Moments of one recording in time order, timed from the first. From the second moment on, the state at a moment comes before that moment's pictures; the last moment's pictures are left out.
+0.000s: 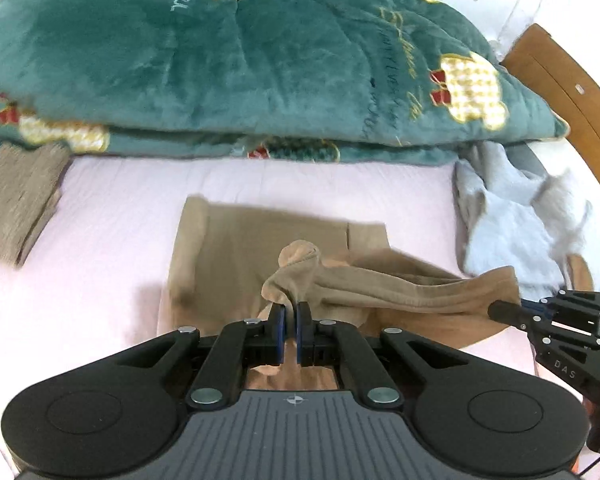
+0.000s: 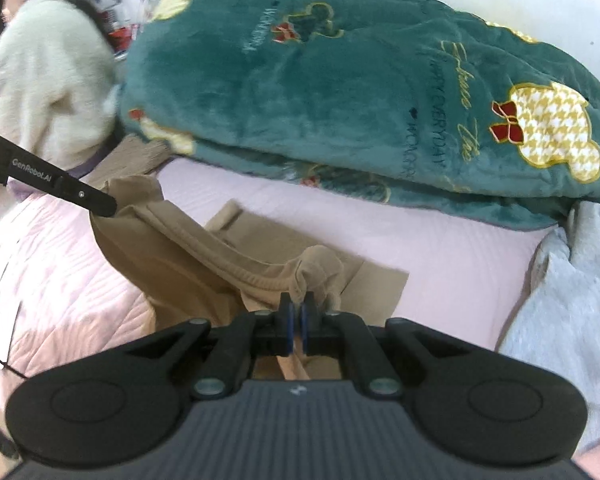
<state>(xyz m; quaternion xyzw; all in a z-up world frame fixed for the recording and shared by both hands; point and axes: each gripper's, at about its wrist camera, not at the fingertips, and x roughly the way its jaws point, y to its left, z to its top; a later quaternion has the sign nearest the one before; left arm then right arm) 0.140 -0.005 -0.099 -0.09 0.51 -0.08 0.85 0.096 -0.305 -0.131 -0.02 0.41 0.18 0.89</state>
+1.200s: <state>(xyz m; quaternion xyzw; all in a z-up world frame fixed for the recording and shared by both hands) -0.182 0.052 -0.196 -0.06 0.53 -0.06 0.84 -0.191 -0.215 -0.177 -0.06 0.46 0.11 0.88</state>
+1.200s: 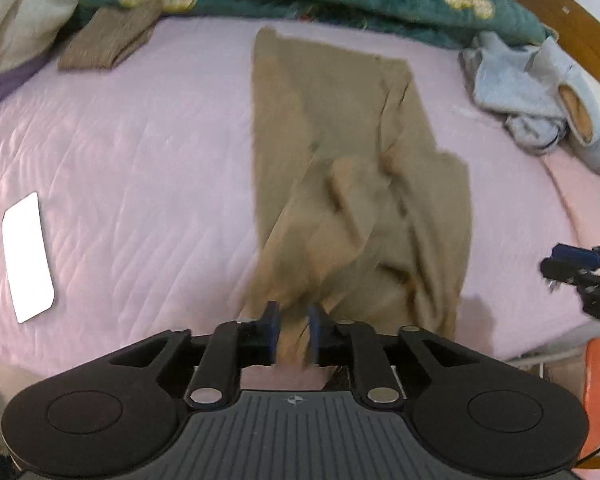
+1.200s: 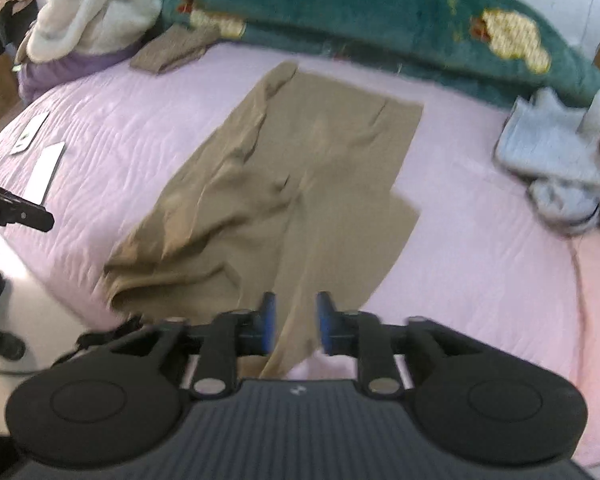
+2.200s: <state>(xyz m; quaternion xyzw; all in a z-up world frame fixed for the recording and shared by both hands) 0.003 -0.029 -0.317 -0.08 0.59 -0.05 0.80 -0.023 -0.245 -0.275 0.00 0.51 0.16 0.84</state>
